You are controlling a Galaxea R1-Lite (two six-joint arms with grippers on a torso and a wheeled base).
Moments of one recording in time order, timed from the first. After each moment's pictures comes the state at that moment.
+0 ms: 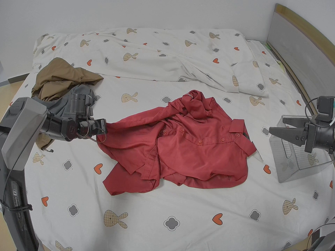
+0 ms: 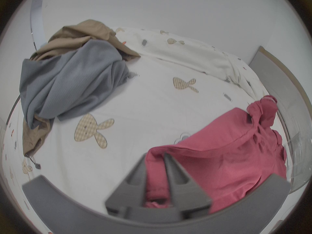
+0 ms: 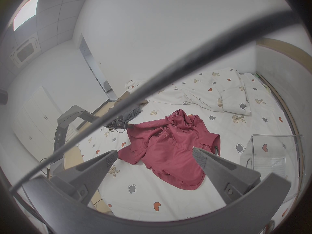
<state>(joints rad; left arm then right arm) -0.10 2.30 -1.50 -0.22 0.02 -0.18 0.27 1.23 -0.81 -0.09 0.37 0.07</state>
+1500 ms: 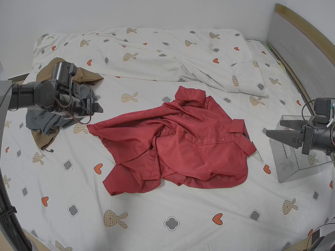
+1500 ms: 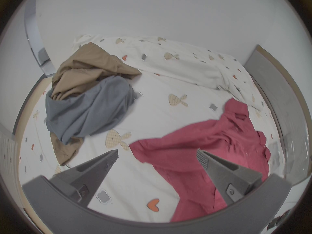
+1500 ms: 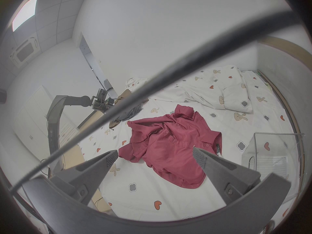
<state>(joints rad) -0.09 2.07 -1.66 0.25 0.01 -0.13 0.28 1.24 -0.81 -0.09 0.37 0.06</state>
